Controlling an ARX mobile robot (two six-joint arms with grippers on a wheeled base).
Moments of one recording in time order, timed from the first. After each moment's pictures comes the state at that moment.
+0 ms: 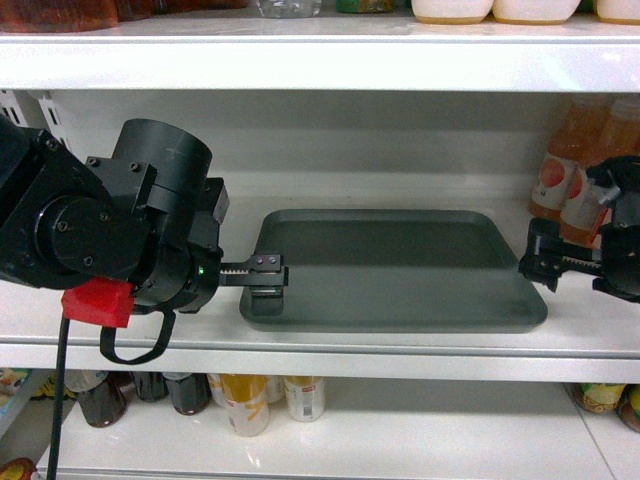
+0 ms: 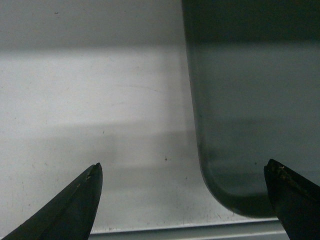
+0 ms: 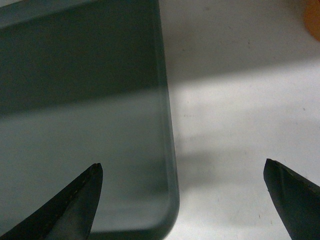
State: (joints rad) left arm -0.28 2.18 1.14 0.22 -0.14 -0.20; right arm -0.01 2.17 1.14 0.28 -0.12 0.22
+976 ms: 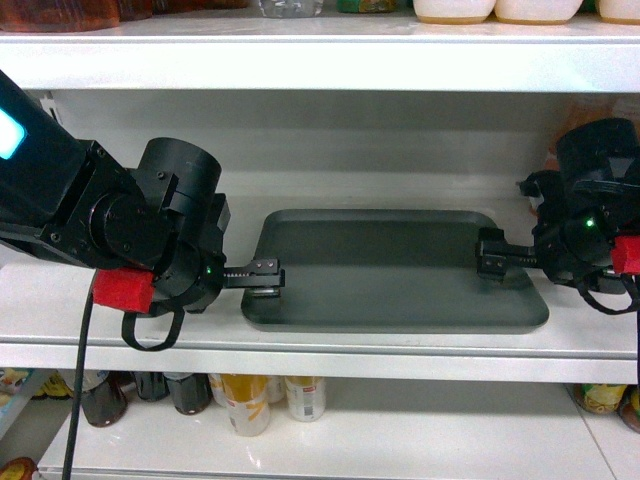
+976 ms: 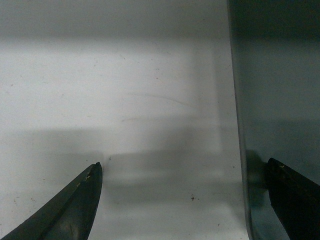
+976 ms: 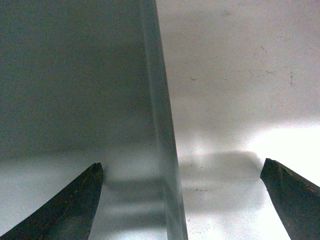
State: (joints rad) left arm -0.25 2.32 1.32 0.09 -0.11 -0.21; right arm 0.05 2.46 1.57 0.00 0.03 0.19
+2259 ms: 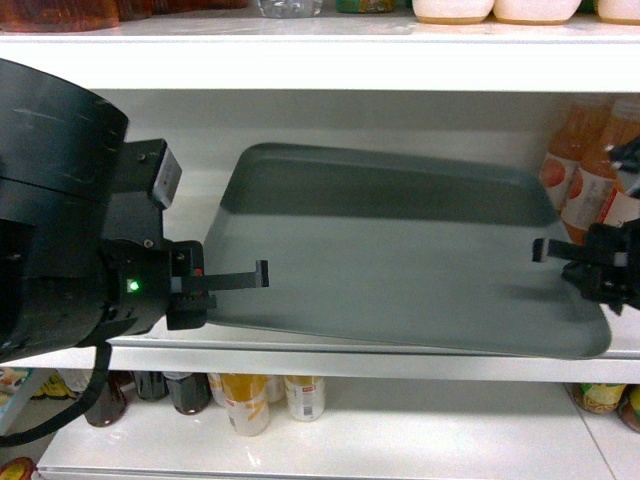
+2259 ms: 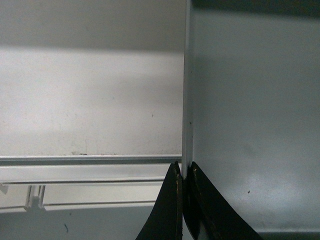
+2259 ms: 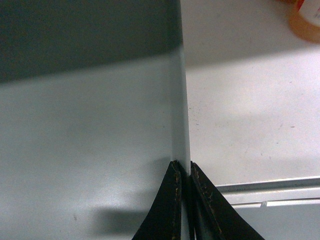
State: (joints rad) left arm -0.34 1.80 0.75 0.39 -0.19 -0.27; right arm 0.07 1.90 0.85 0.37 -0.01 0.25
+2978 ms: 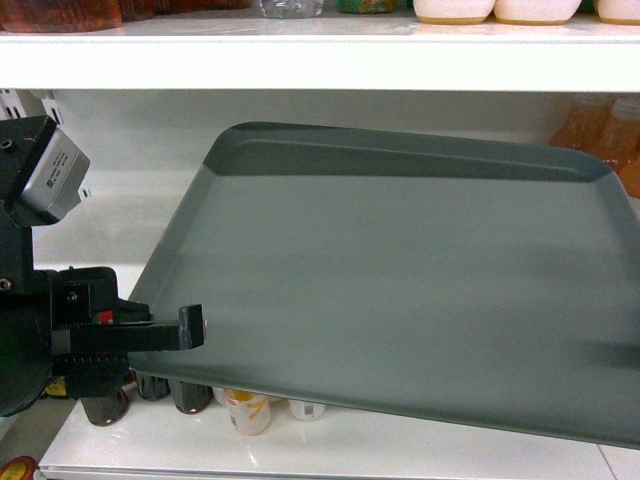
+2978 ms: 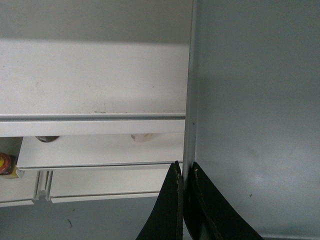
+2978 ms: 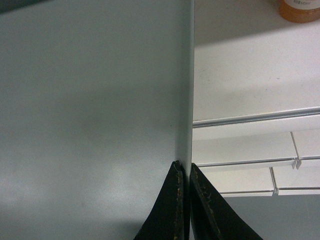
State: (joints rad) left arm -0.38 1.40 0.48 0.31 -0.23 -0.28; right arm 0.09 1.41 0.47 0.35 -0.07 0.28
